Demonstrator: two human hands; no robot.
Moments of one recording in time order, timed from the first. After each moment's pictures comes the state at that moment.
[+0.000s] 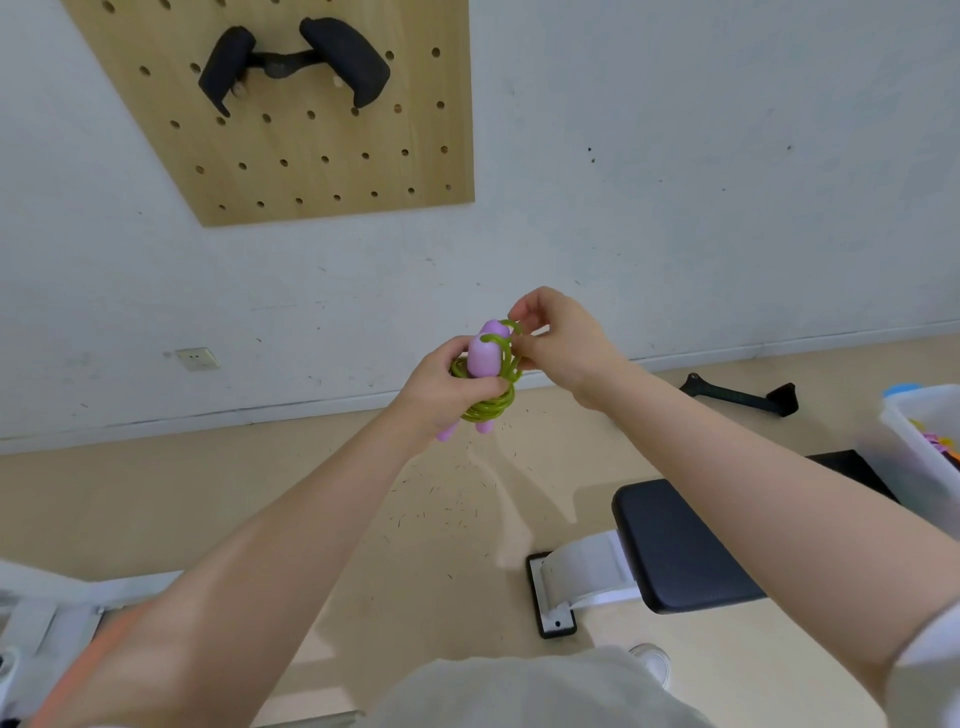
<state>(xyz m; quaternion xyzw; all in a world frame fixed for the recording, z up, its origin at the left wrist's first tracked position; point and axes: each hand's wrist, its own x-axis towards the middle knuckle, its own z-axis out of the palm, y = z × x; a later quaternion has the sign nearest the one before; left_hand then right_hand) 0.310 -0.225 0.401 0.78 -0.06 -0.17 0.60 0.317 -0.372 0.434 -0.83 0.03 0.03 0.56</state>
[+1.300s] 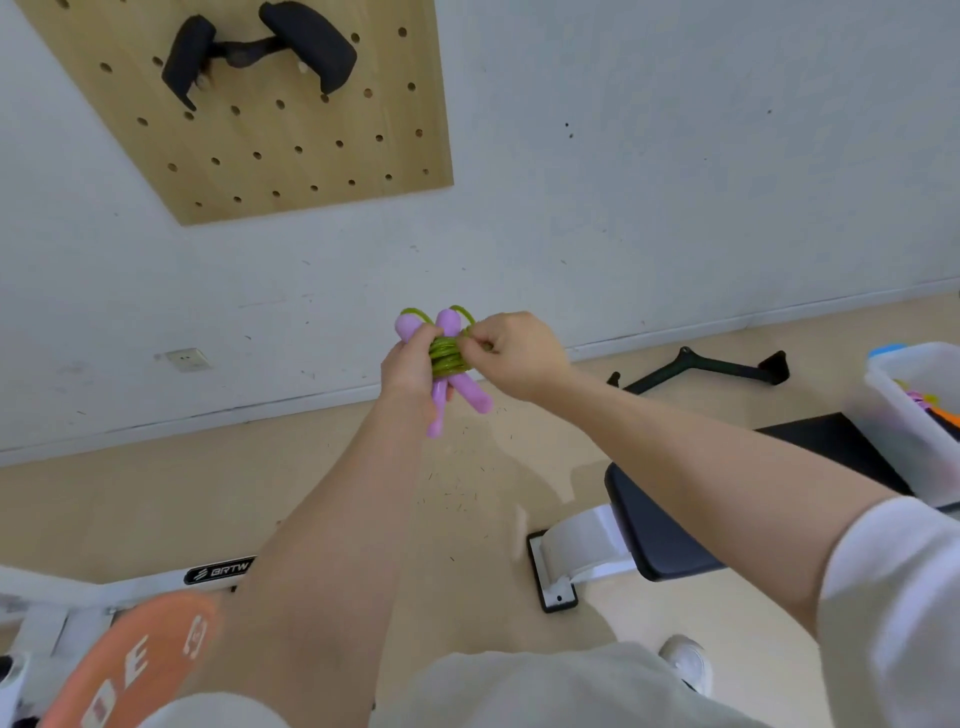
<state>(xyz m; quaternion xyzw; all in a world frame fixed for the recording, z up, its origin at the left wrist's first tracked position) 0.320 -0.241 0.387 0.64 0.20 -0.13 0.73 0.310 -0.364 0.403 -0.94 -0.11 -0.03 0.31</state>
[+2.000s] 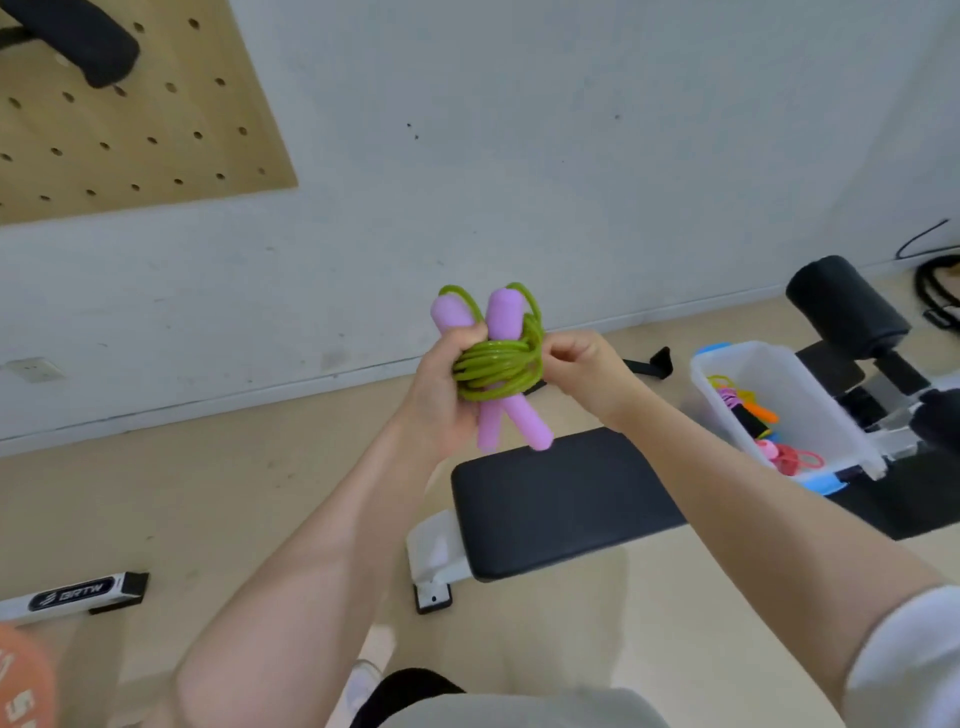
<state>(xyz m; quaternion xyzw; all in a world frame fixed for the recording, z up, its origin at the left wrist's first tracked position) 0.247 -0.544 0.409 0.48 -0.09 -0.28 0.83 0.238 -0.711 0.389 -0.80 -0.01 0.05 0.60</state>
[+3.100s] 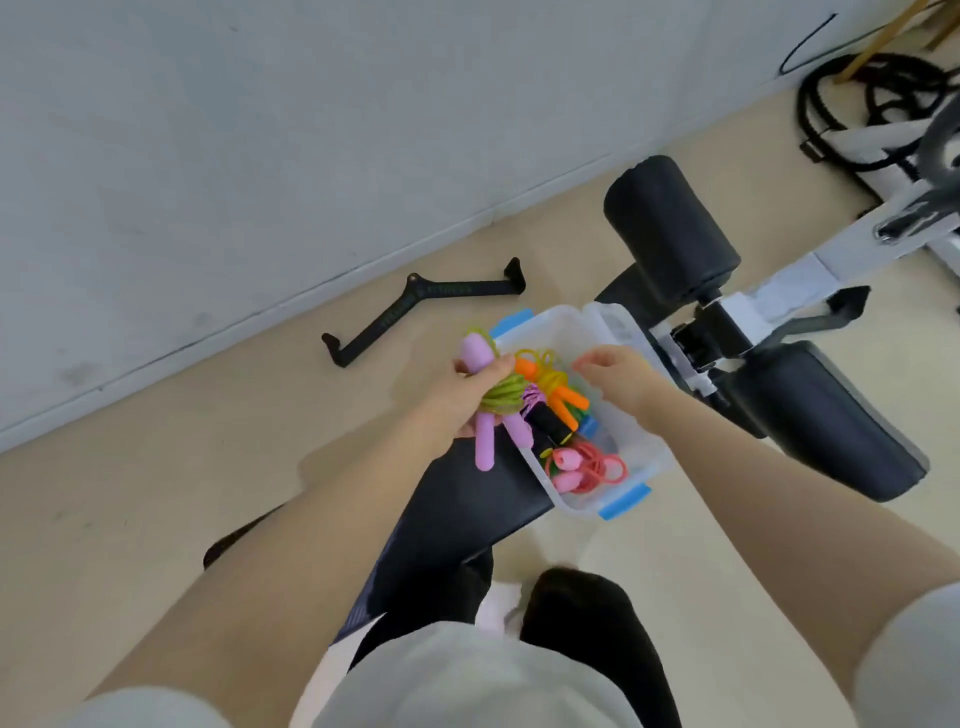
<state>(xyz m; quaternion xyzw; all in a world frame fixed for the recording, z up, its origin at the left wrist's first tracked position) 0.383 -0.982 0.237 0.69 0.06 -0.46 0.56 0.314 -1.172 0.236 -0.78 0.37 0.18 0.46</state>
